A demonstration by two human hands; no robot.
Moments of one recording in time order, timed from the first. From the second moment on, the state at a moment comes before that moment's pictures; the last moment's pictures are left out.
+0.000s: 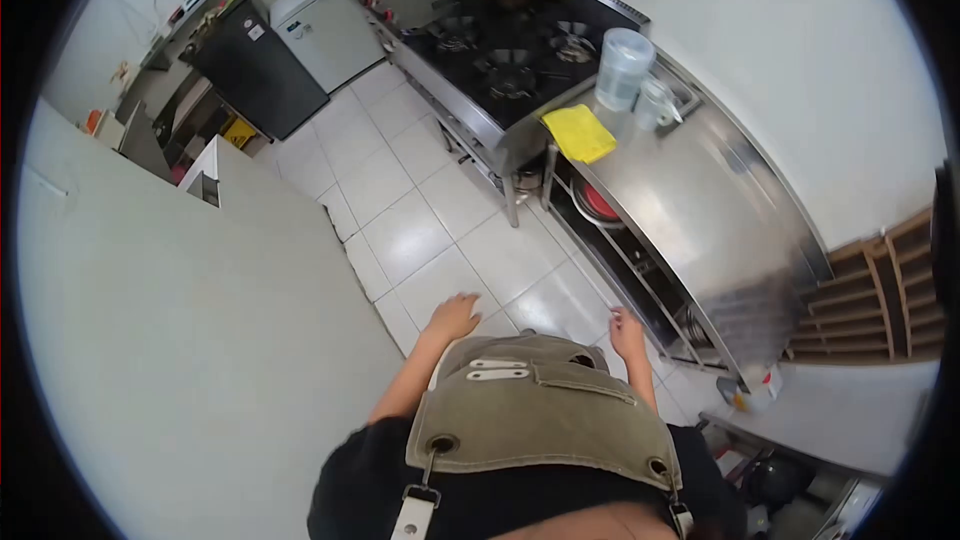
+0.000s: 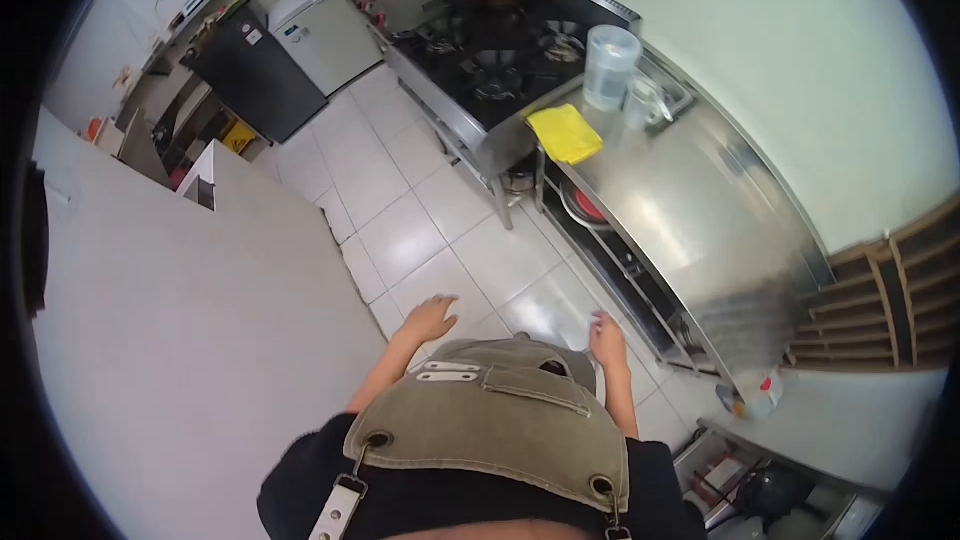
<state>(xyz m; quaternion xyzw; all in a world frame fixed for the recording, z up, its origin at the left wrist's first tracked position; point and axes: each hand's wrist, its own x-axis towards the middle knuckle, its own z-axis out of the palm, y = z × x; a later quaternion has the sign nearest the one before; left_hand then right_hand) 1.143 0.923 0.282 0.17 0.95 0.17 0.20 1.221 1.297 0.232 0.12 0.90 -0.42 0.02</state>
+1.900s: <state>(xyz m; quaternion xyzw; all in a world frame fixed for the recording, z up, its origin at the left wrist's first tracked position) 0.329 0.061 0.107 -0.35 0.78 0.52 -0.01 0.058 0.312 0.275 -0.45 0.82 -0.22 0.27</state>
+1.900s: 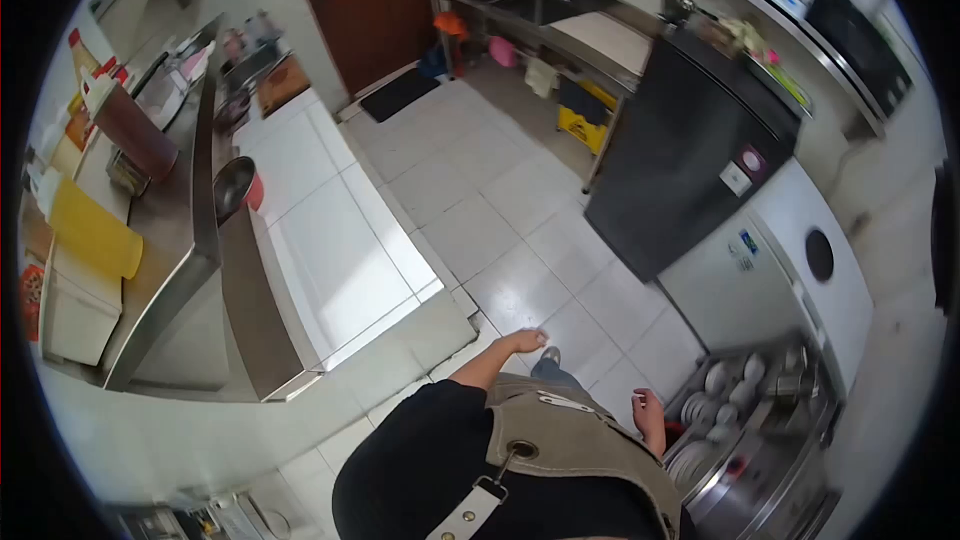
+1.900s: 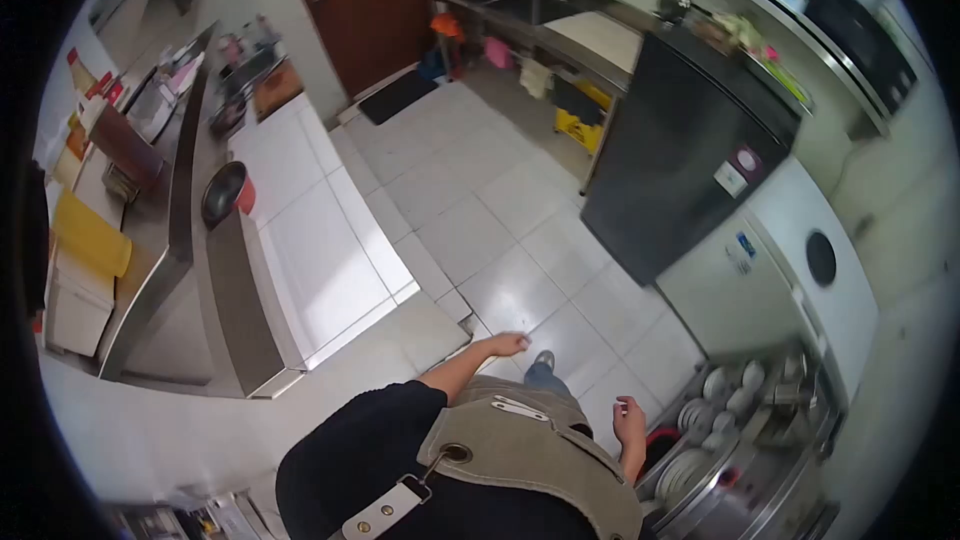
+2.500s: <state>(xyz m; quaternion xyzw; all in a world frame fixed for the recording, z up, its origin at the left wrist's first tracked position) 0.475 0.042 0.023 -0.80 0.25 0.55 0.01 -0.008 -0.278 0.320 -0.65 0.66 -0.18 0.34</state>
